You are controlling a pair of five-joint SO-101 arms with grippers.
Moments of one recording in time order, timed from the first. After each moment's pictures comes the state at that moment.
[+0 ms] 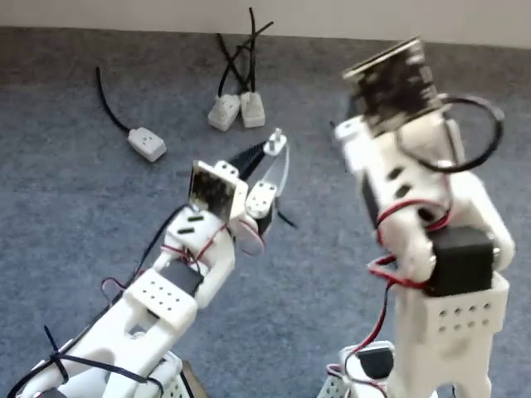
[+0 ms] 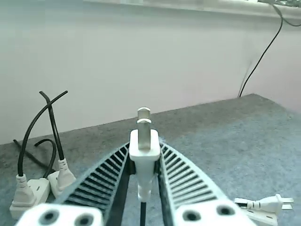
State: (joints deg) left arm 26.5 -41.9 71.3 -21.8 6.0; right arm -16.4 -39.9 -1.9 62.8 28.8
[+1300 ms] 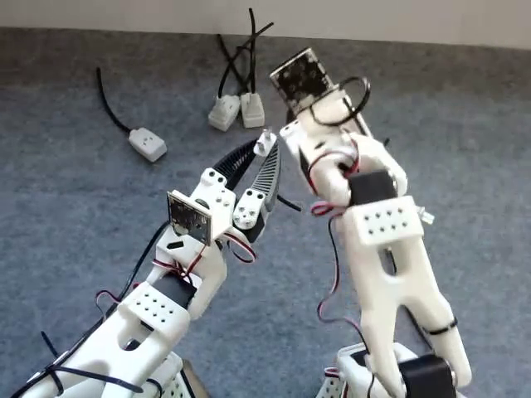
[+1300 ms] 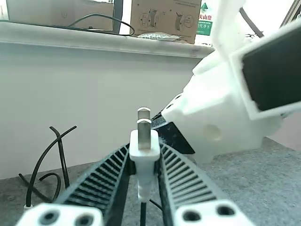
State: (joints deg) left arm 25.8 -47.1 78.6 -34.8 6.0; right arm -18.7 -23.5 19.1 36.7 27.5
